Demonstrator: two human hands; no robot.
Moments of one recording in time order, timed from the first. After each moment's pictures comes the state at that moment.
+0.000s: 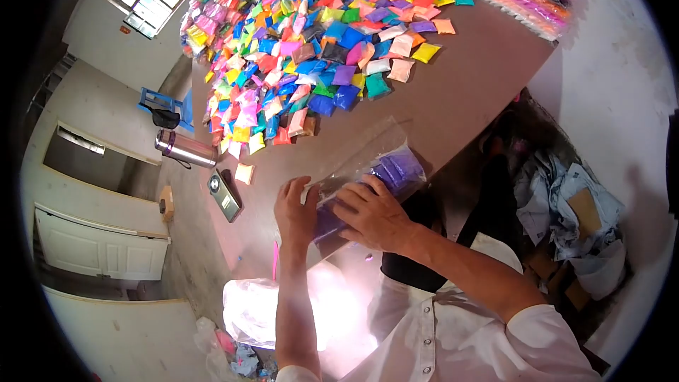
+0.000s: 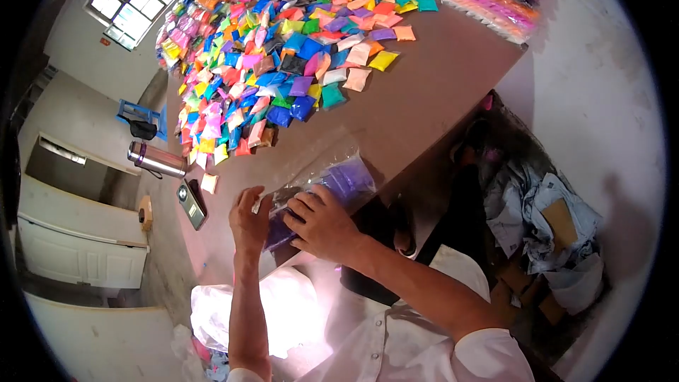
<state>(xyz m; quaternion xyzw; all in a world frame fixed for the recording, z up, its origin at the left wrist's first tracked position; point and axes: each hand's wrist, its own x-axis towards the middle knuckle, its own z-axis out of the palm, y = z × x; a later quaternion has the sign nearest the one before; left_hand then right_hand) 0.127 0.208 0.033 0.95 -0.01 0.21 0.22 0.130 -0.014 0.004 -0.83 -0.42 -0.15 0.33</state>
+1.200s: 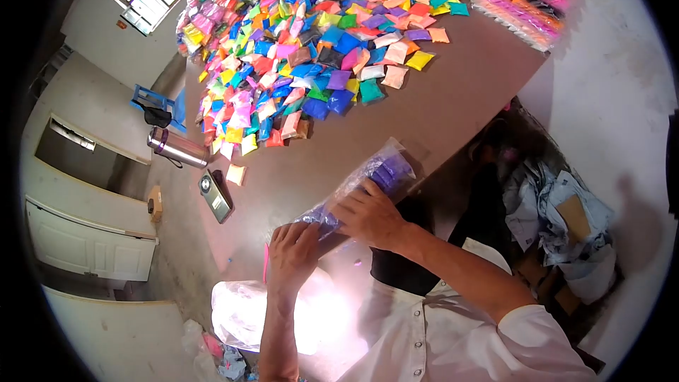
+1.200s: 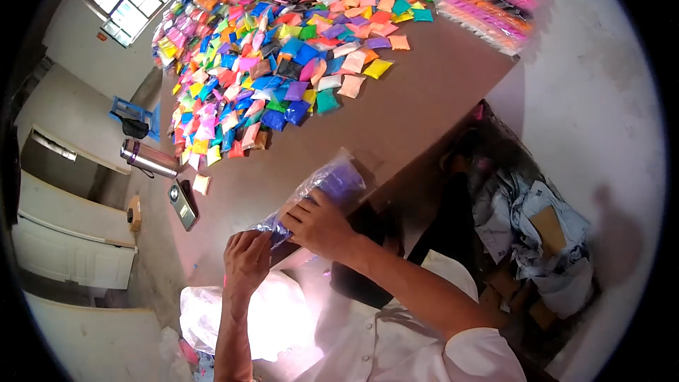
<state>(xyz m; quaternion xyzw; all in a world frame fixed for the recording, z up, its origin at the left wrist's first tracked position) 0.050 0.193 0.062 0.96 -0.17 0.17 0.11 0.136 -0.018 -0.004 -0.83 -0.43 -0.18 0.30</state>
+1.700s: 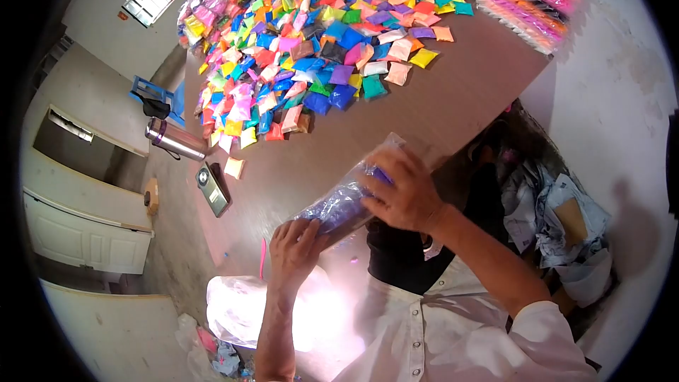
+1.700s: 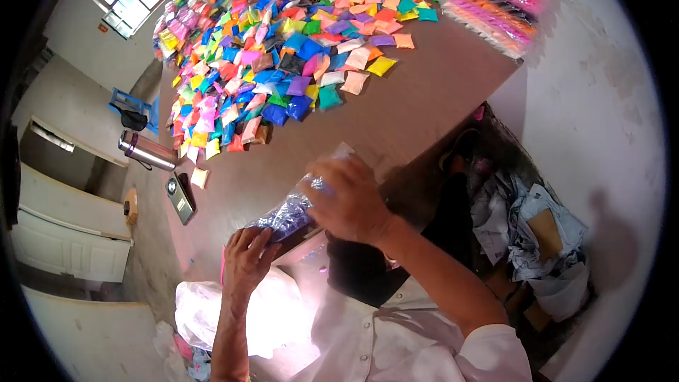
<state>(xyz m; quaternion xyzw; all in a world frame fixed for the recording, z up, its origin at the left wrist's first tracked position) 0.043 0.192 0.055 0.97 -0.16 0.17 0.12 0.159 -0.075 0.031 -0.78 -0.41 -0.31 0.36</state>
